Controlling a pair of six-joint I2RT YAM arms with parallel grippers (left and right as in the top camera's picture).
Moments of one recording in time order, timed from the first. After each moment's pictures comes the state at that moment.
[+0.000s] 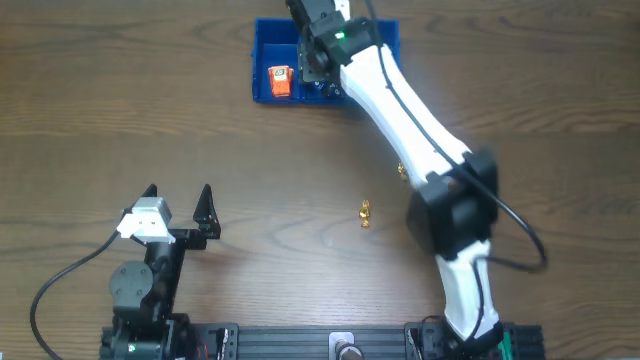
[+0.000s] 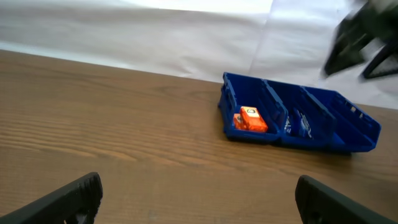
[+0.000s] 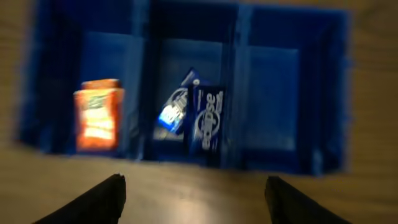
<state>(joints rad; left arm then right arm) -0.07 0.01 0.02 -0.11 0.05 -0.19 0.54 2.13 2.12 -1.04 0.27 0.42</state>
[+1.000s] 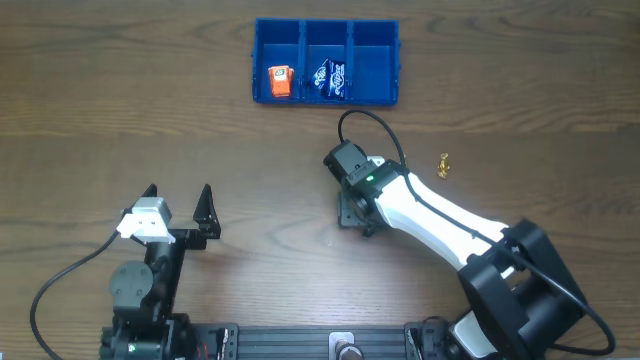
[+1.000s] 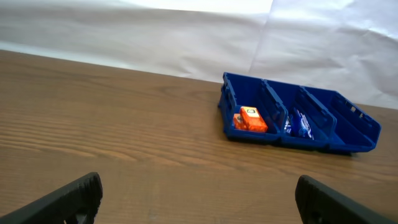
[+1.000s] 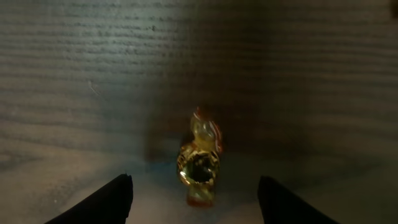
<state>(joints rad) -0.07 0.01 0.02 -0.11 0.05 -0.19 0.65 1.65 0.92 -0.72 0.07 0.64</state>
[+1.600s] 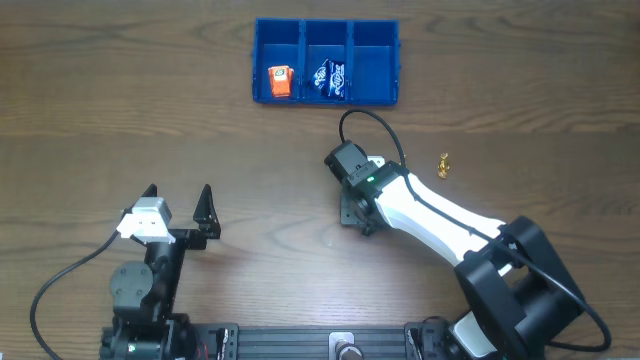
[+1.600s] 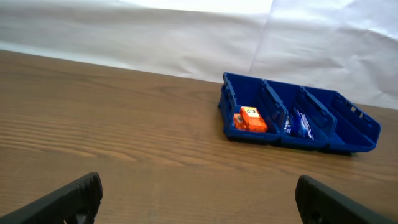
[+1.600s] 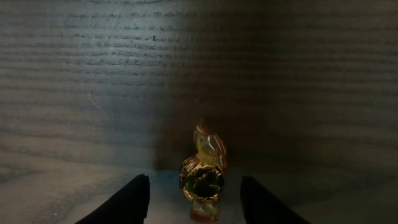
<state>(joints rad) -0.07 0.01 0.02 -0.11 0.05 -0.19 0.65 1.67 0.91 -0.69 0.06 0.65</state>
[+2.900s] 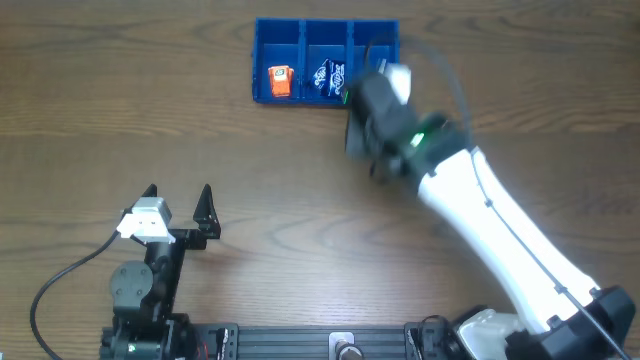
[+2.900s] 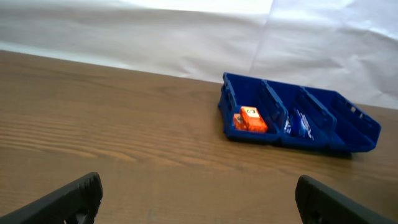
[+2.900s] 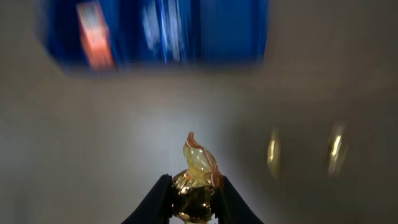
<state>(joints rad) -0.07 0.01 0.02 -0.11 0.05 -0.19 0.54 1.52 1.50 -0.94 0.24 0.56</state>
